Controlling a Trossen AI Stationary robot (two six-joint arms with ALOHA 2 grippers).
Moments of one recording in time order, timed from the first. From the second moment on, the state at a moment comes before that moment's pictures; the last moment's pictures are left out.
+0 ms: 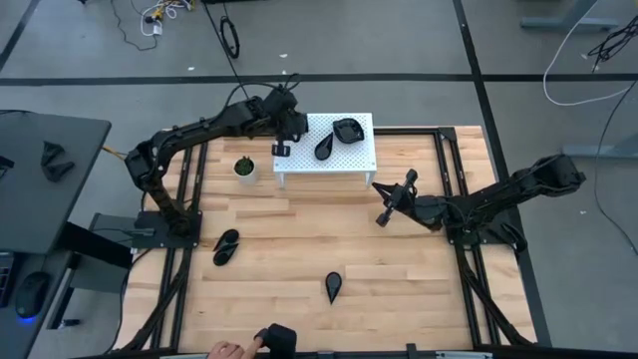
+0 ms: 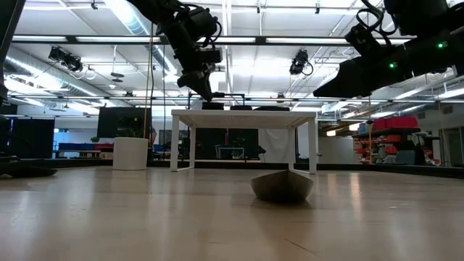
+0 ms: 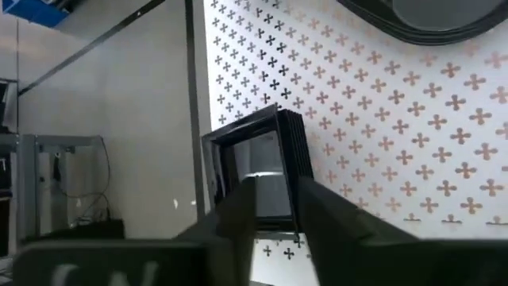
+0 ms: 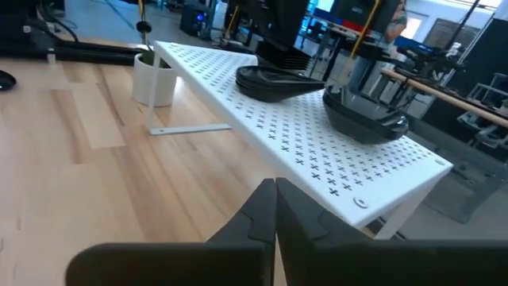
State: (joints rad) left arm 0.56 1.71 1.48 -0.60 -0.20 0.85; right arm 0.16 1.15 0.25 0.66 0.82 -0.12
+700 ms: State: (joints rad) left arm 0.06 1.51 1.48 -1.30 -0.33 -0.54; right arm -0.10 1.43 0.25 1.23 0.25 -0.33
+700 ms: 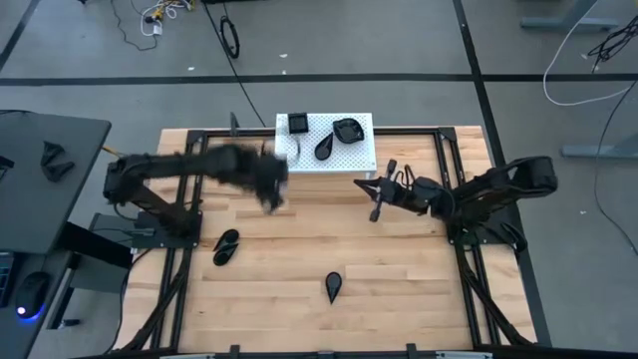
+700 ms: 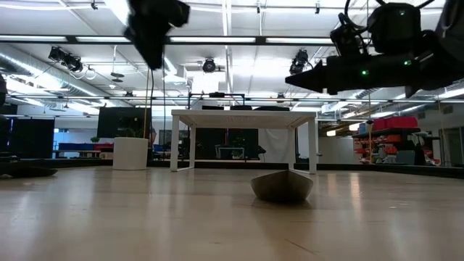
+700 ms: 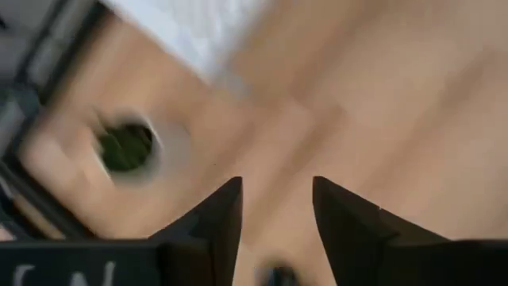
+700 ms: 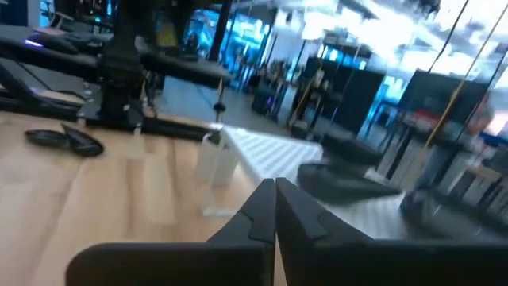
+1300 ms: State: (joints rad) left arm -0.61 1.52 1.00 -1.24 0.05 -1.98; right arm -0.14 1.55 0.28 1.37 0.16 -0.40
